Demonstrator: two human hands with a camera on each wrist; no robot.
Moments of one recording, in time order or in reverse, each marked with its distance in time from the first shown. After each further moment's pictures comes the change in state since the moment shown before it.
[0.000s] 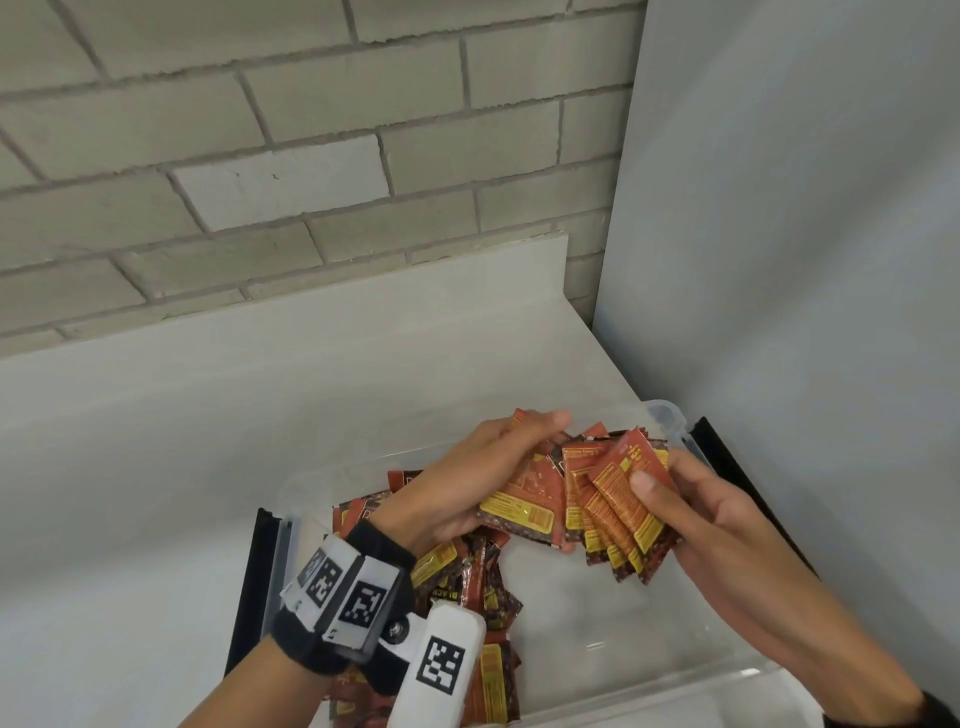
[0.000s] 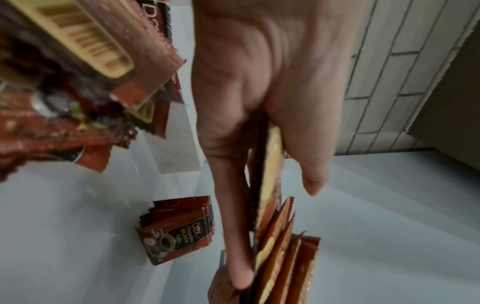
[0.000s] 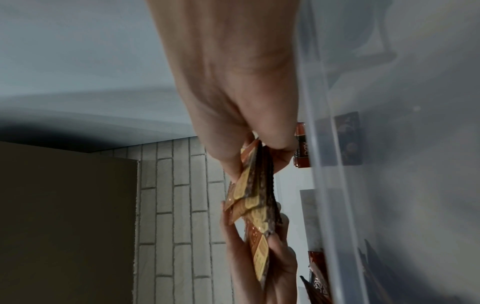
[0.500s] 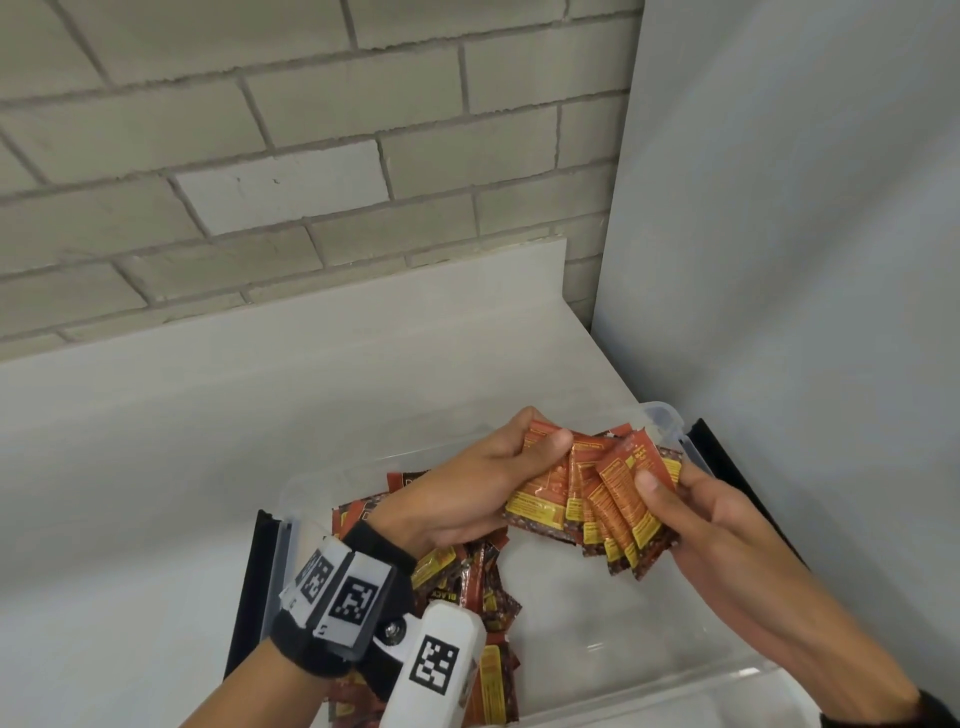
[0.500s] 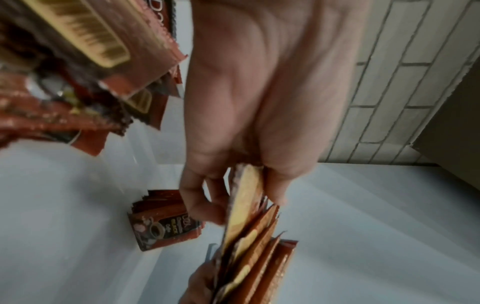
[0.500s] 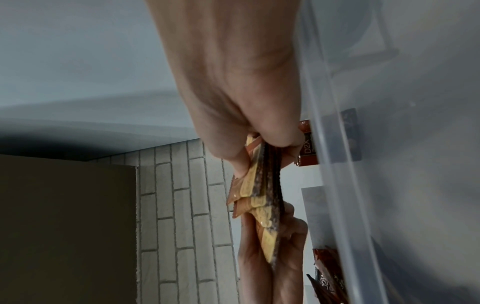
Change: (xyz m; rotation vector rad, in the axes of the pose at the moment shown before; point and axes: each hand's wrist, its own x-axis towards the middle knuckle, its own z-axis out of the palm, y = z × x) left_hand 0.001 -0.007 -0.003 -0.116 -0.160 -0.003; right_hand 0.001 0.002 -0.003 0.078 0.045 0.047
